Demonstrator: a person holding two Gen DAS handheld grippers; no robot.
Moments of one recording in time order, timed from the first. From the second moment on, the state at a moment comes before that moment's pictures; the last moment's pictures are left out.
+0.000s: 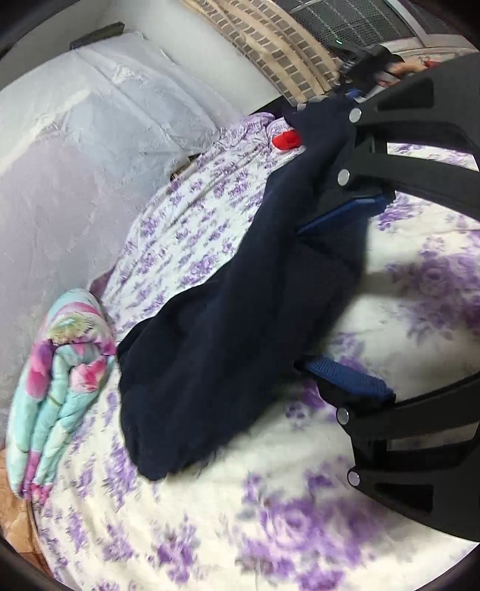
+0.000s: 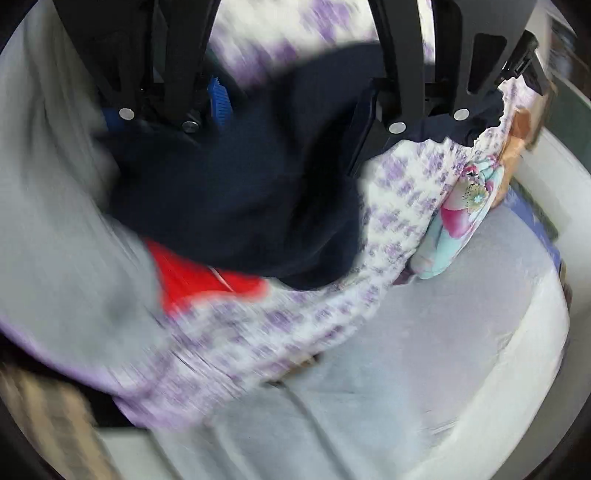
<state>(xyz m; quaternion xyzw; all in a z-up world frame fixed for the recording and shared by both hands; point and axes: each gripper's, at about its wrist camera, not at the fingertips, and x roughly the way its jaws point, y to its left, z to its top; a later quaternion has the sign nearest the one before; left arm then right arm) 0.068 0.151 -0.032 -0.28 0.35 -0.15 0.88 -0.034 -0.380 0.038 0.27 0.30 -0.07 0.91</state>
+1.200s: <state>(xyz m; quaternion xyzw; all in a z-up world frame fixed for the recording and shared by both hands) 0.032 0.169 -0.029 -0.12 0.40 -0.10 0.90 -0.086 -0.331 0.006 0.11 0.33 -0.14 0.93</state>
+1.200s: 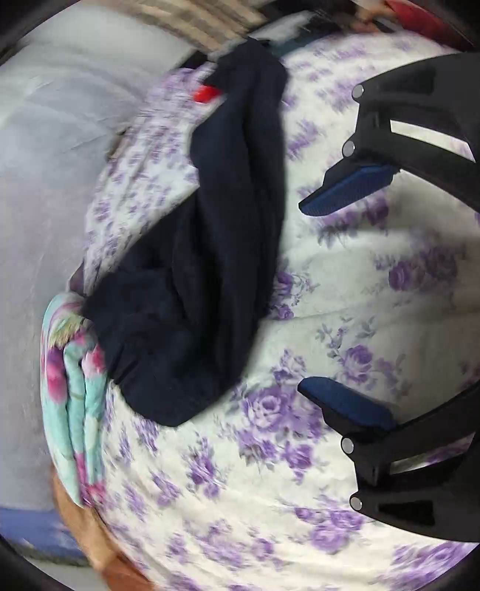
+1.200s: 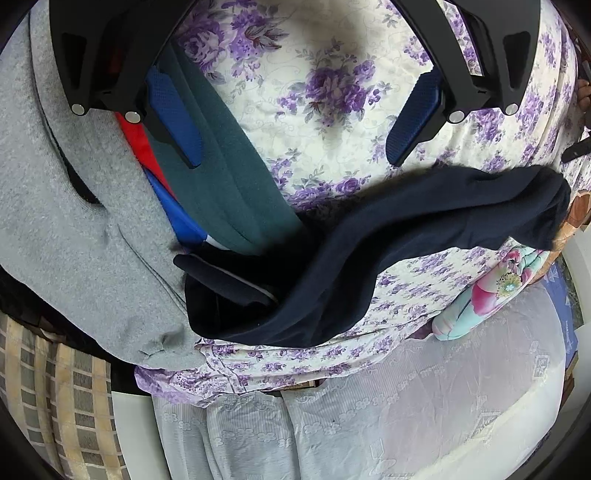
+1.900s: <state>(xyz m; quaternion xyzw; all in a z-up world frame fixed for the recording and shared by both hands) 0.085 0.183 -0.025 -0.21 0.36 -0.07 0.91 -0.078 -0.341 0.042 0.18 0.27 -0.10 0.94</state>
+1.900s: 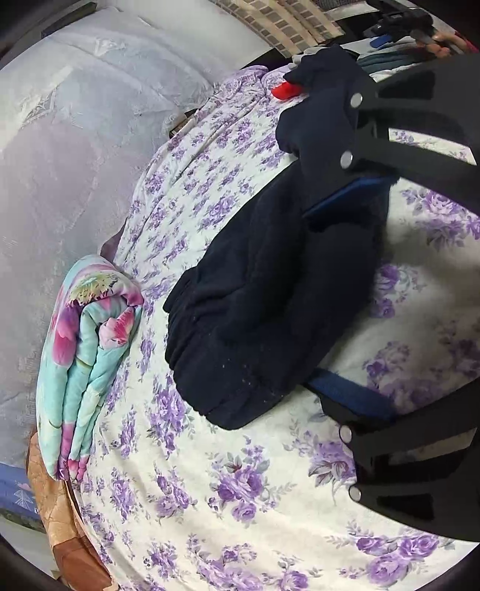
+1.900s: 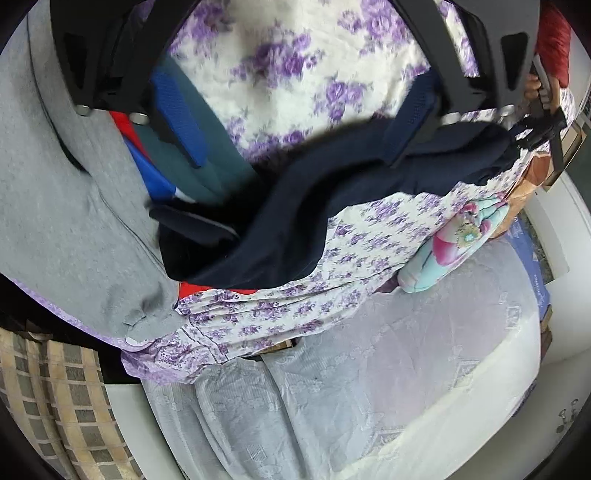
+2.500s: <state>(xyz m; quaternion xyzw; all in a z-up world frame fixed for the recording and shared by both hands) 0.084 0.187 -0.022 -0.21 0.35 -0.06 0.91 -0.064 -0.341 0.075 0.27 0.21 -0.02 0.94</state>
